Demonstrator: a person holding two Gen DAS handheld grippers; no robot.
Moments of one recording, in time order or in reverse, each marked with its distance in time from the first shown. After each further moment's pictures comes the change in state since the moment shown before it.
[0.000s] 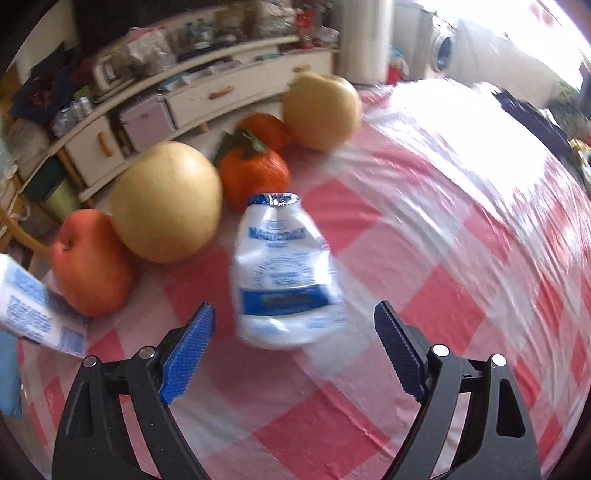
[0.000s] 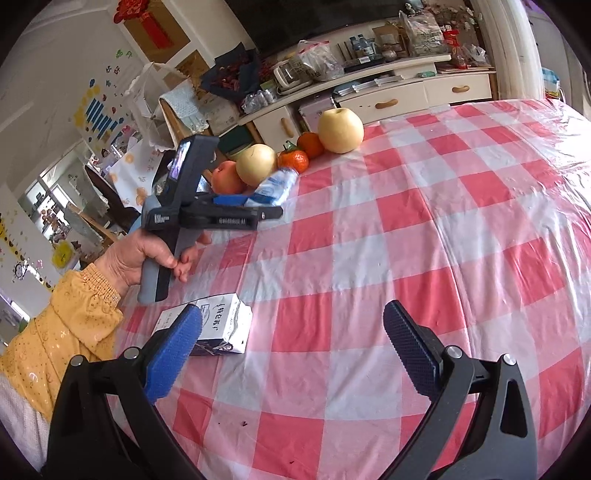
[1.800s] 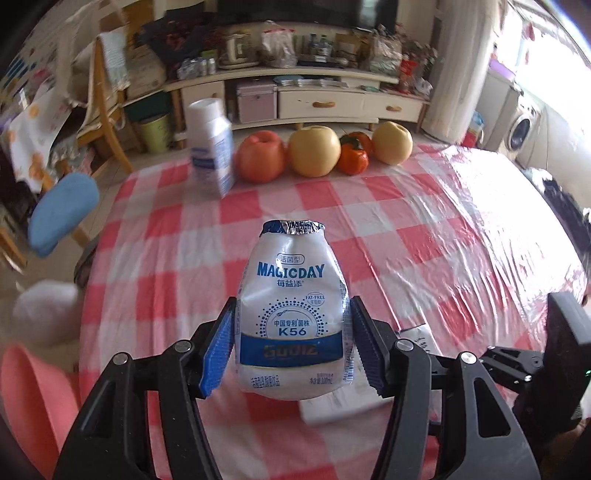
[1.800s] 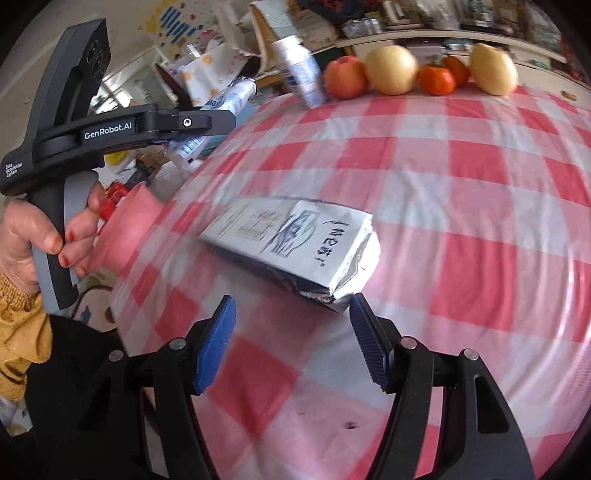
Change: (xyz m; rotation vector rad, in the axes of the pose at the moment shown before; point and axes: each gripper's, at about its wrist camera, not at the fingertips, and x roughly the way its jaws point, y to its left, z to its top) left arm -0.182 0.009 -0.140 -0.392 -0.080 0.149; right arm 0.080 0.086 -0.046 -0.285 0.311 0.255
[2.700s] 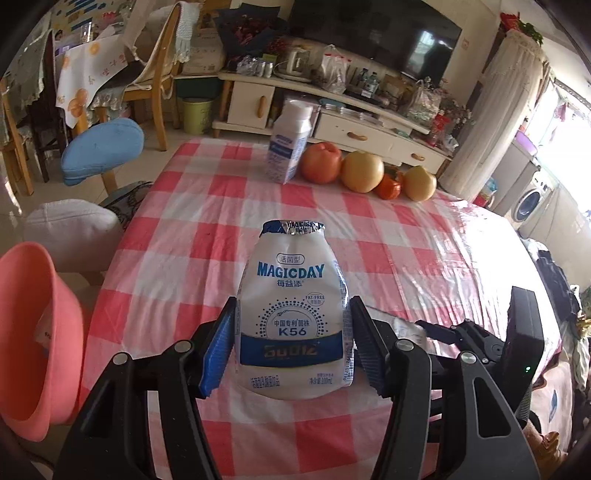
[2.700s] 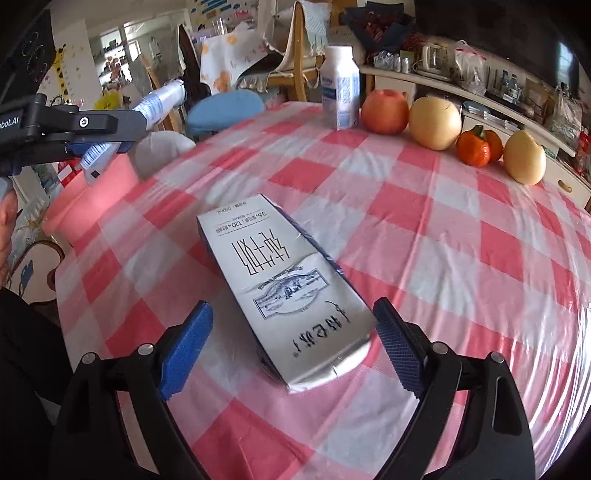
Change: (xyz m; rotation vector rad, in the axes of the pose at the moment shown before) left arm -0.042 0.067 -0.056 -0.243 -0.081 -0.025; right arm 0.043 0.036 0.022 -0.256 -0.026 -0.229
